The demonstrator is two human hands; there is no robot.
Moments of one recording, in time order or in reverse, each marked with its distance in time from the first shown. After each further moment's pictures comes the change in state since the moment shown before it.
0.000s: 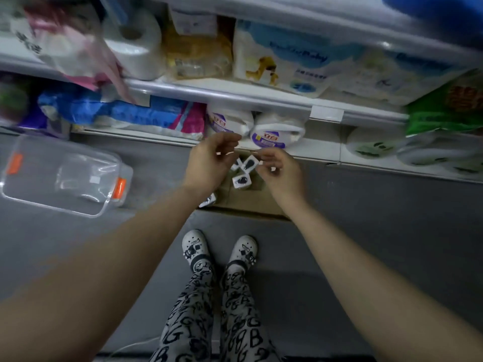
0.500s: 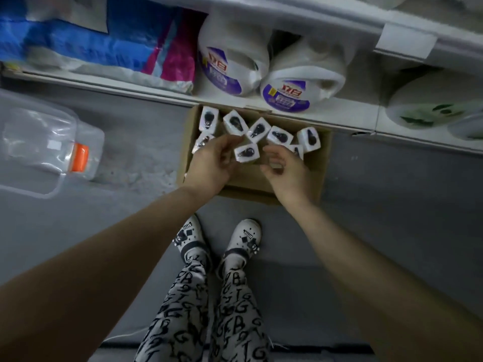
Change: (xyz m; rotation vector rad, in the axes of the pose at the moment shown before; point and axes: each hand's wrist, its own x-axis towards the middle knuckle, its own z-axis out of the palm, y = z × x) left_hand 0.031 -0.190 0.088 0.087 -0.176 -0.127; right_hand 0.041 0.168 0.079 -0.102 -0.117 0.190
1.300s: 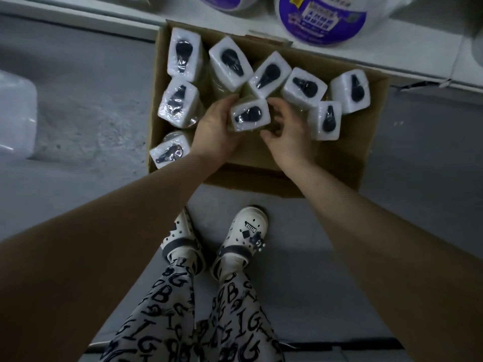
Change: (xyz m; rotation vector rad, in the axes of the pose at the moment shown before) left_hand 0.111 -0.151 0.114 0.135 0.005 -0.042; right_hand 0.126 0.153 0.086 -0.193 0.007 -0.039
